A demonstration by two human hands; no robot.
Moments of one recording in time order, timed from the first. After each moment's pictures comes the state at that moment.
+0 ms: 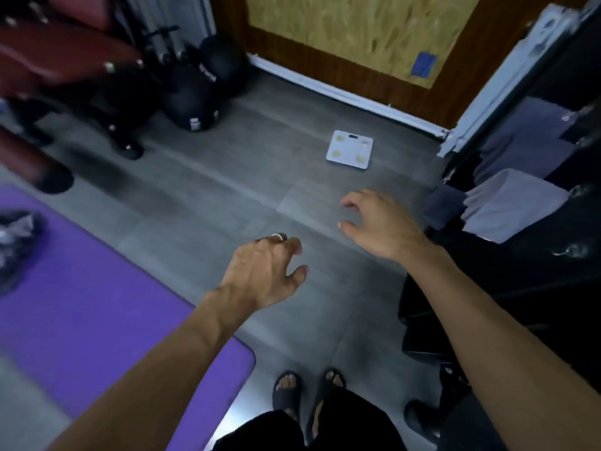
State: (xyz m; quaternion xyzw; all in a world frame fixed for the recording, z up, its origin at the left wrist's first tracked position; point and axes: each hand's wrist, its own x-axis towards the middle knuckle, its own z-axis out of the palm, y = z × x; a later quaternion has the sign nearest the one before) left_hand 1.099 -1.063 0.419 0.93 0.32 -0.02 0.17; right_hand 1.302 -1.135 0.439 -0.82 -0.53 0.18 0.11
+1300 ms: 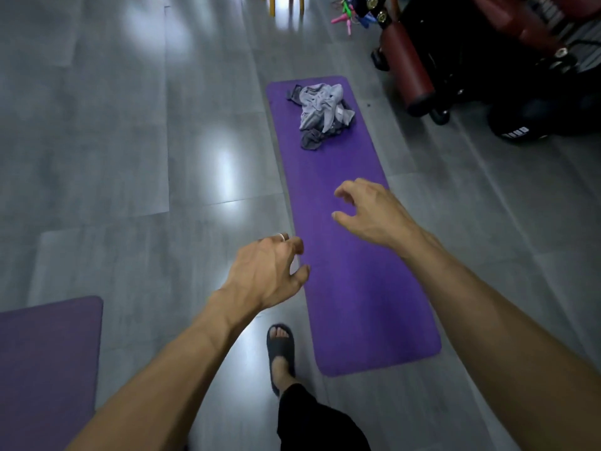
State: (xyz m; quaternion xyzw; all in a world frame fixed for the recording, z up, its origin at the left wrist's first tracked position) left_hand 0.212 -1.152 0.383 0.71 0.68 0.01 0.20; right_hand 0.386 -1.029 0.387 -0.51 -0.83 0.21 0.03
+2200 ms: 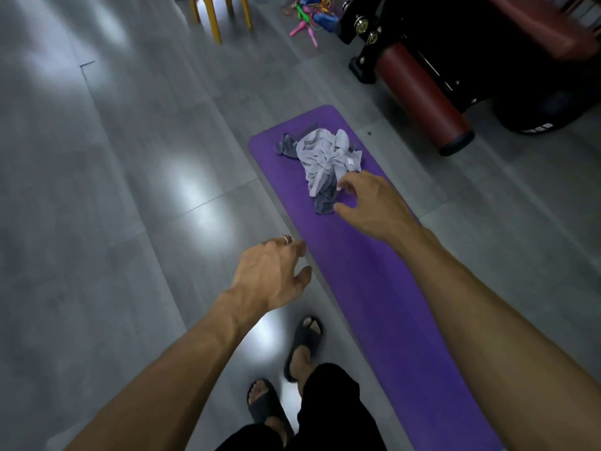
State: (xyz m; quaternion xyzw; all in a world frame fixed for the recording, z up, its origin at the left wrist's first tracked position) left_hand -0.102 -0.628 0.342 0.80 0.56 -0.04 0.20; right_hand 0.095 -0.559 0.356 -0.65 -0.71 0.24 0.09
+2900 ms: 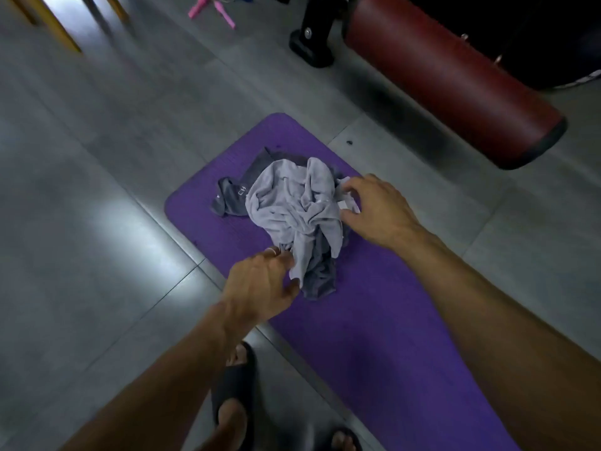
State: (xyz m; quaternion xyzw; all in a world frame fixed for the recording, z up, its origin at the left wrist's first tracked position) left_hand -0.020 -0.172 -0.047 0.86 0.45 -0.11 0.20; right_hand 0.205 -0.161 -0.018 -0.76 -0.60 0.23 0.08
